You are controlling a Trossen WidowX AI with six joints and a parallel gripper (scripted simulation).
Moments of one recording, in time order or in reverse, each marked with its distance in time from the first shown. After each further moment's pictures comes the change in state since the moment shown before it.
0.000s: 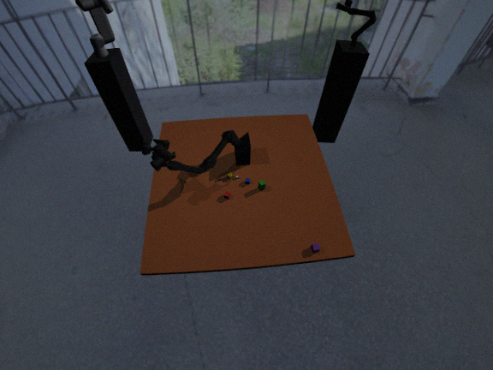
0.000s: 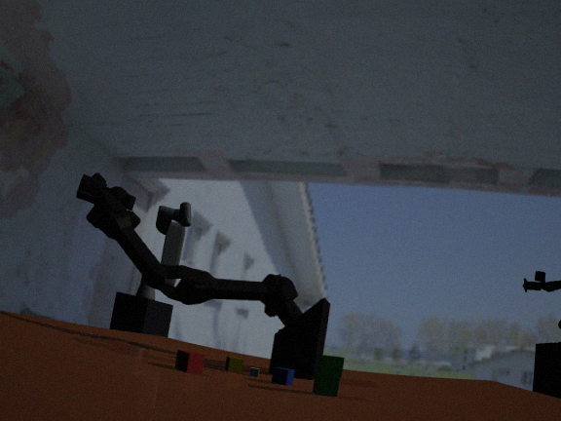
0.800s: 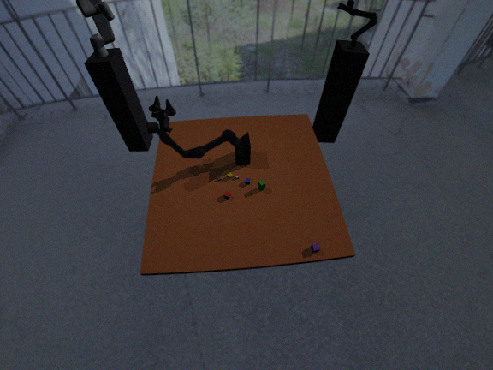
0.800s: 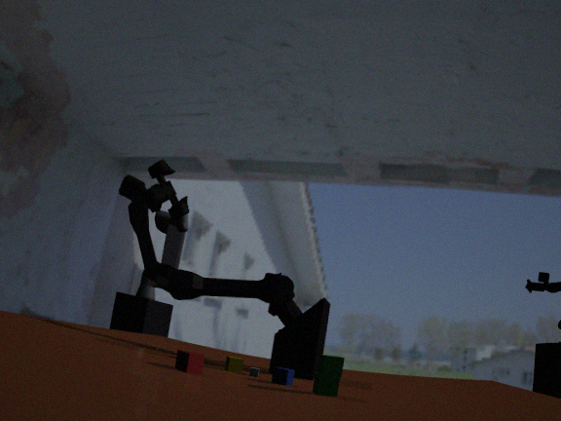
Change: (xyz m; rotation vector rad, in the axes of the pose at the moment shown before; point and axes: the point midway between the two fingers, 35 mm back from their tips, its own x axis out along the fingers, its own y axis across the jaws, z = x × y) arm 0.084 0.098 -0.224 0.277 0.869 0.114
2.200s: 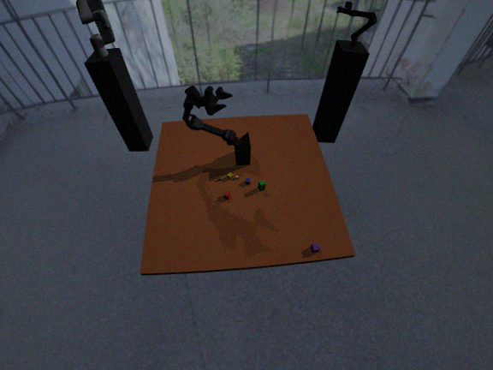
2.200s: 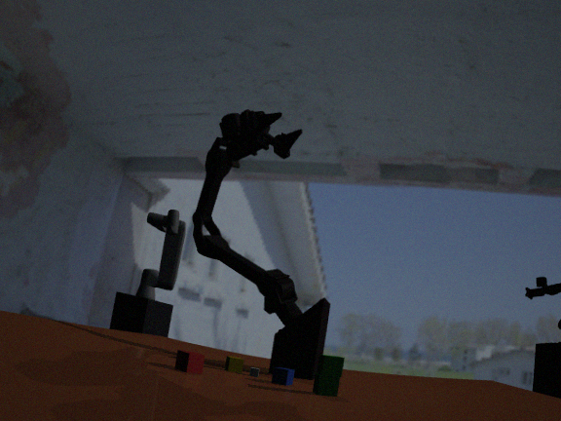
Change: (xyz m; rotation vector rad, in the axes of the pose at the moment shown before) arm -0.106 -0.012 -0.418 0.652 1.642 -0.780
